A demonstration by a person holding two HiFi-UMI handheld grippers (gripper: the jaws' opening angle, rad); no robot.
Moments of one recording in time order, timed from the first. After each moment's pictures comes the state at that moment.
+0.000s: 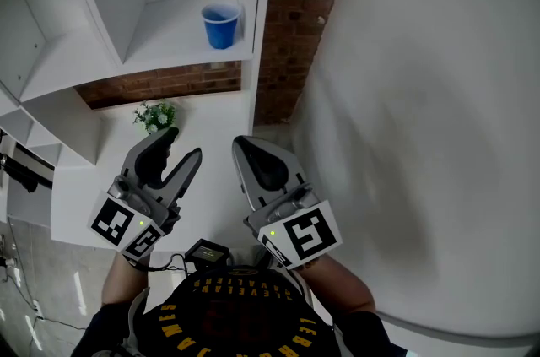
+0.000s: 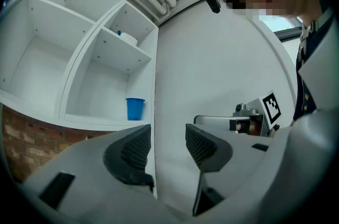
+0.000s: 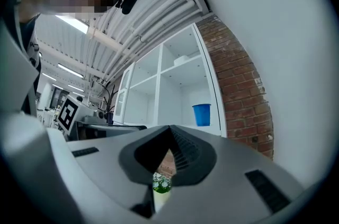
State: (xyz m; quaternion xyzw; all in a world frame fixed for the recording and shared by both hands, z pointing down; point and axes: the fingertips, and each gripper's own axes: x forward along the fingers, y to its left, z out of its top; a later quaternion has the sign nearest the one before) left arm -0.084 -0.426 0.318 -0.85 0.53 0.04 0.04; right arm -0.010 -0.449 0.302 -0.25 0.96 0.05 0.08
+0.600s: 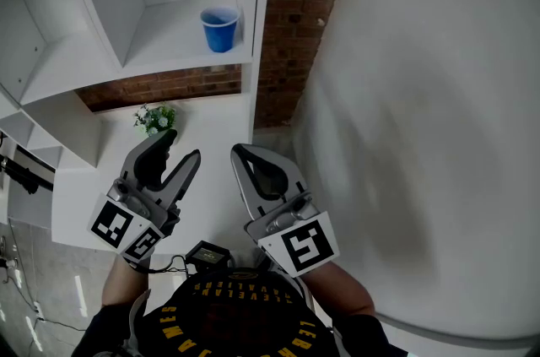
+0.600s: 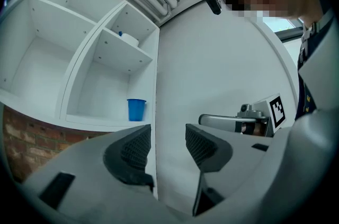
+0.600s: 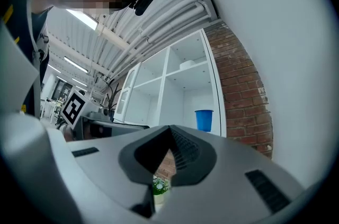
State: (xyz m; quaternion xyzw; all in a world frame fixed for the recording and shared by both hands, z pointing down) left arm -0.084 -0.428 0.316 -0.84 0.53 0.04 0.04; right arm -0.008 -0.437 0.303 -0.24 0.97 0.07 0.07
